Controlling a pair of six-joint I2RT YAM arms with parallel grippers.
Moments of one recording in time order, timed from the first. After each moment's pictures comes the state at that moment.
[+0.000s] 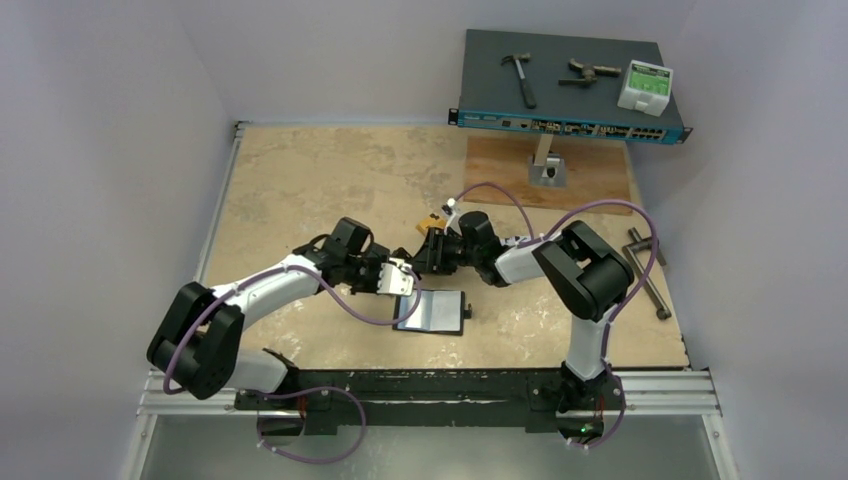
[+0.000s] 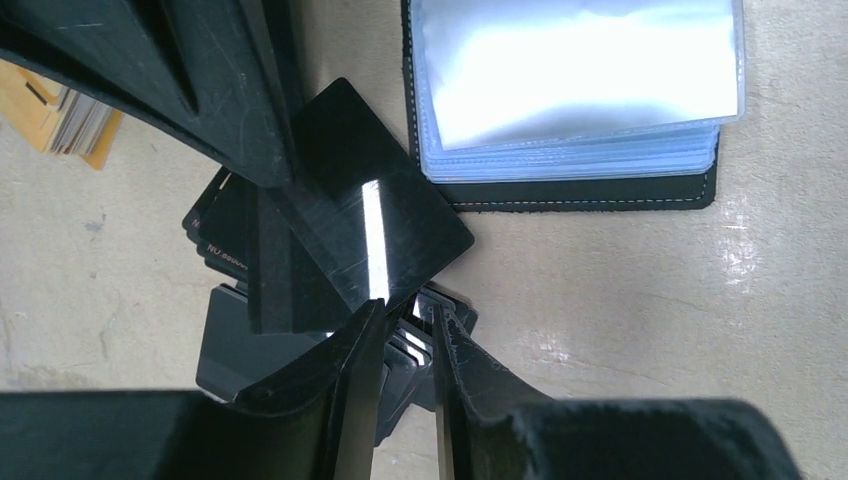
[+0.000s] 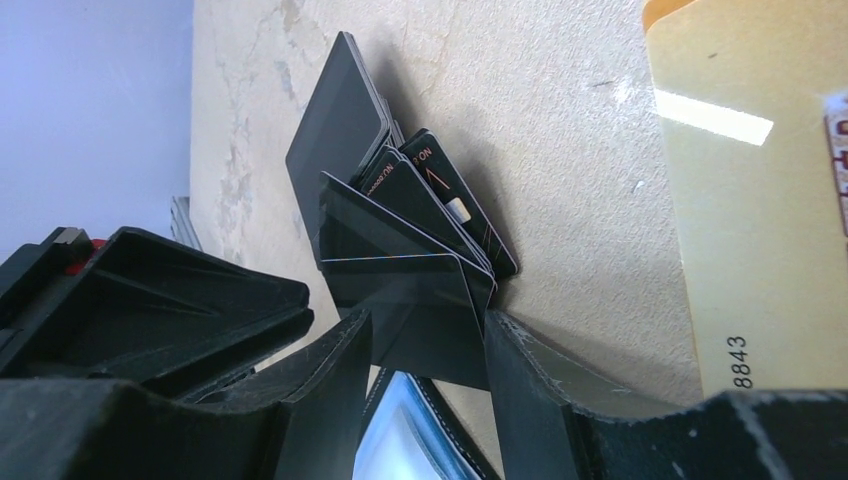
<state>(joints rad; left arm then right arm) -0.55 1.37 0.71 -0.36 0.45 1.12 0.63 1.90 0.79 0.57 -0.48 0.80</state>
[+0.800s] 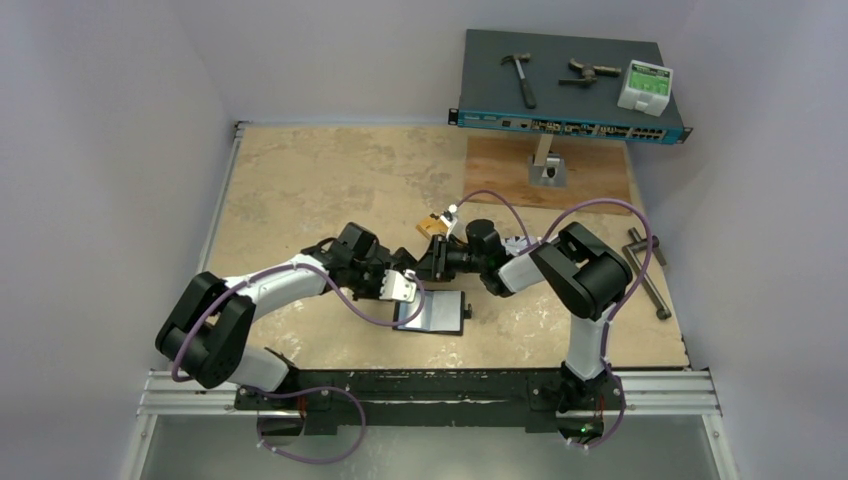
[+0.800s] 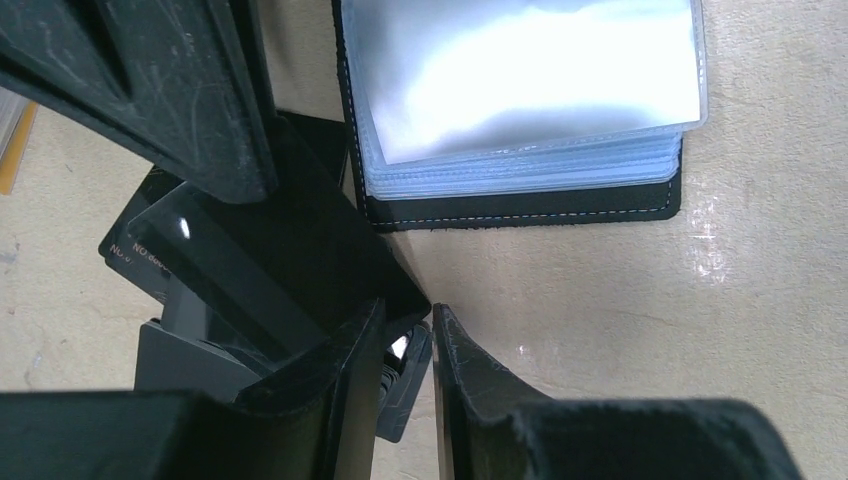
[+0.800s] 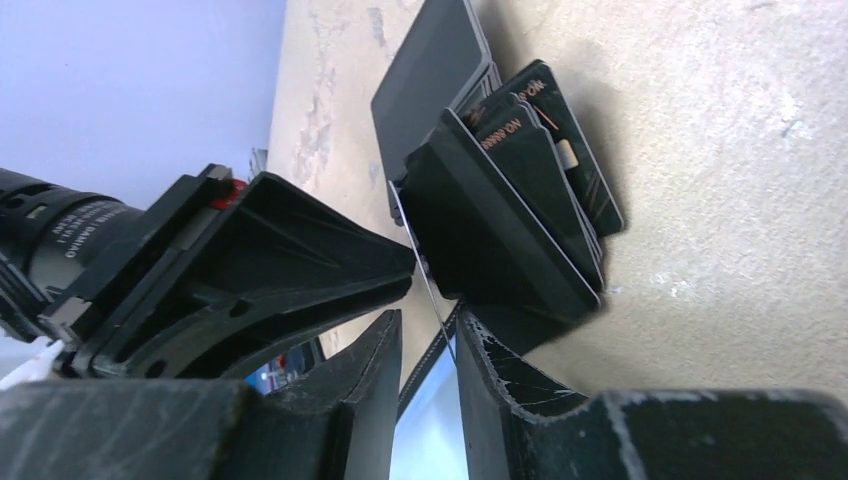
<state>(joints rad) -0.57 1.43 0.70 -0.35 0.45 1.13 0.63 1.91 0.69 0.79 -0.63 0.88</state>
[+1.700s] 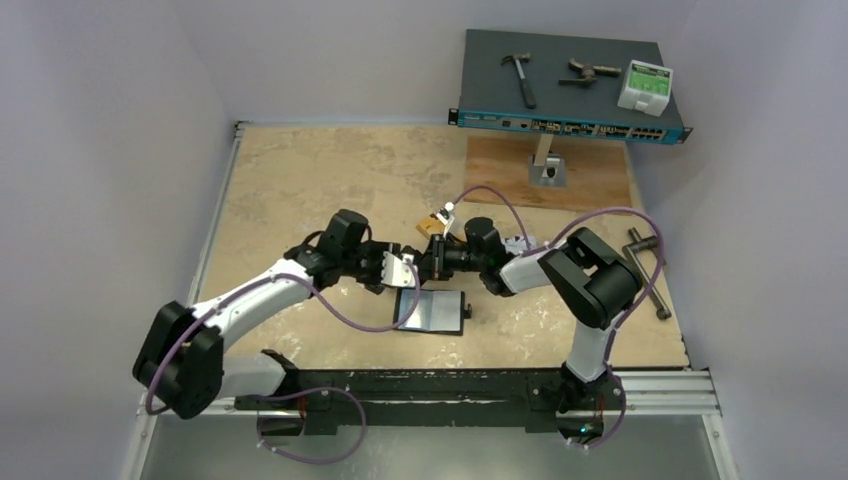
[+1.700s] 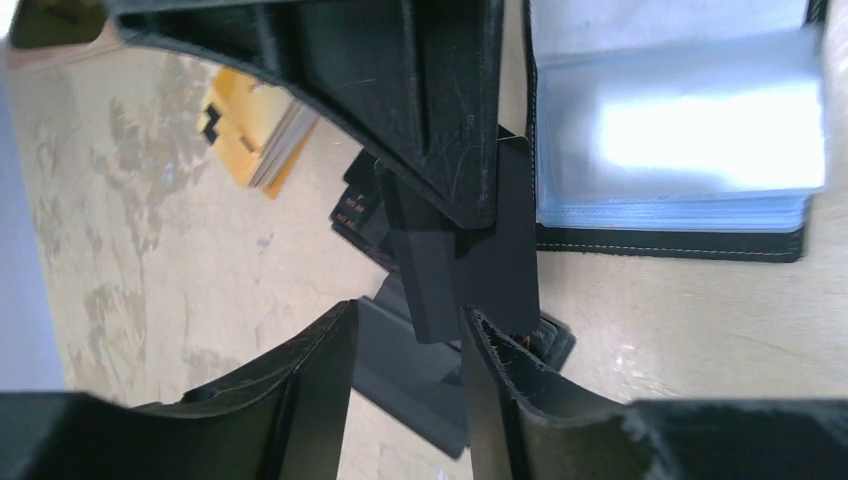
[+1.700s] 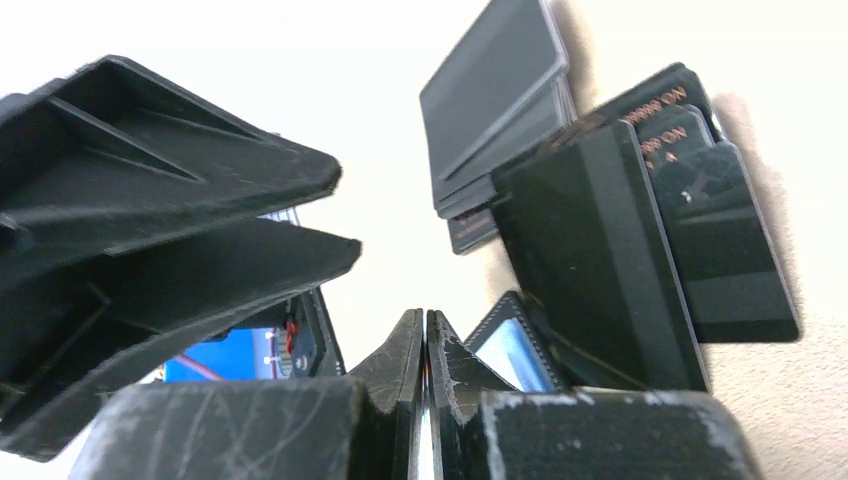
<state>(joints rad) -0.58 1.32 0.72 -0.23 0.41 1.15 0.65 1.88 0.70 0.78 -0.64 0.87</state>
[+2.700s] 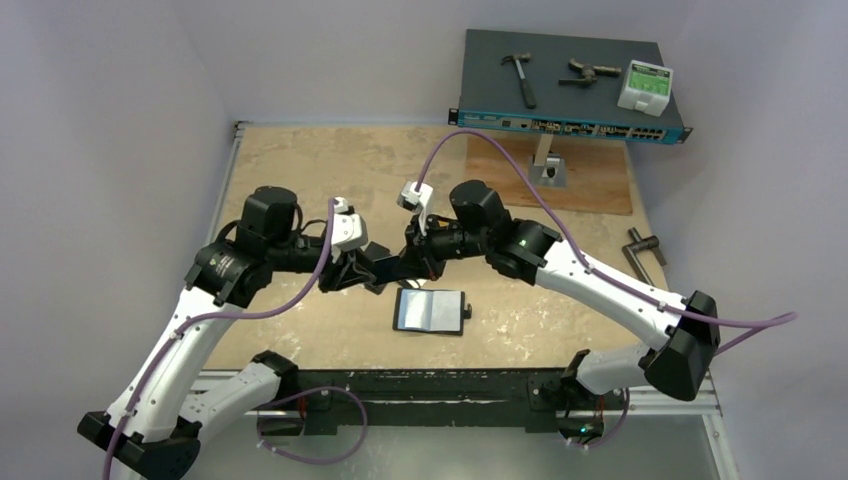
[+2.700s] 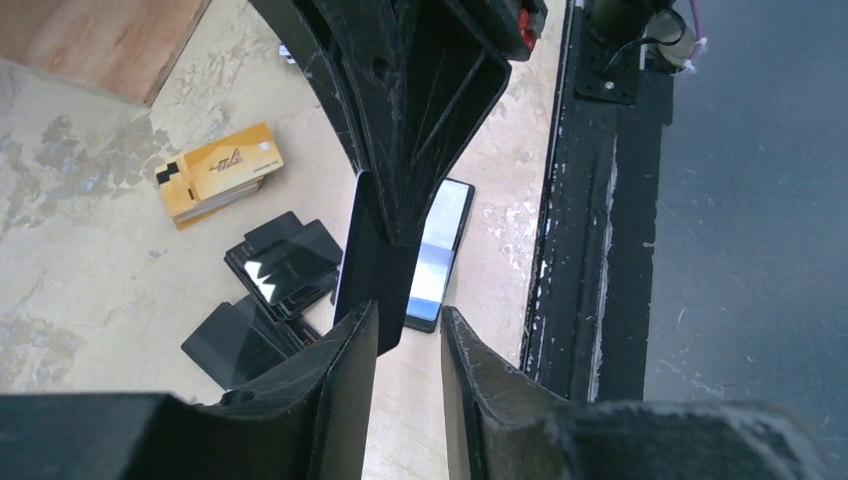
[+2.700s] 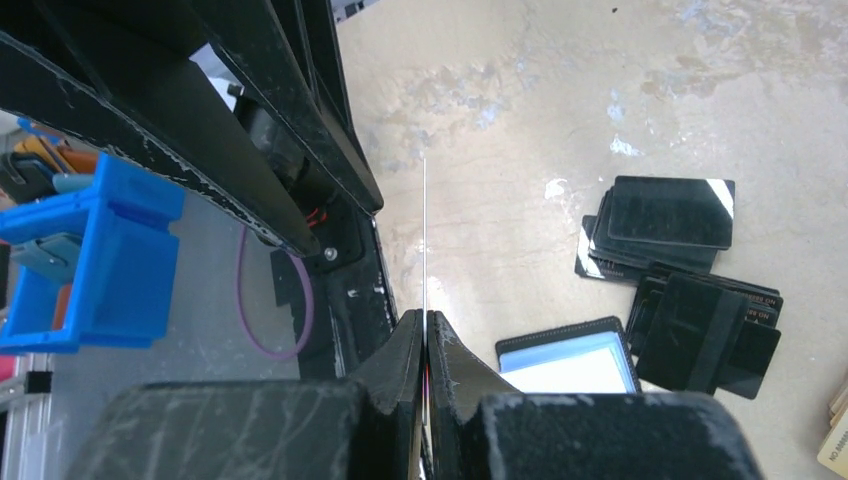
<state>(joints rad) -0.45 0.92 1.14 -0.88 0.79 0.46 0.89 1.34 1.19 -0.30 -0.51 0.17</state>
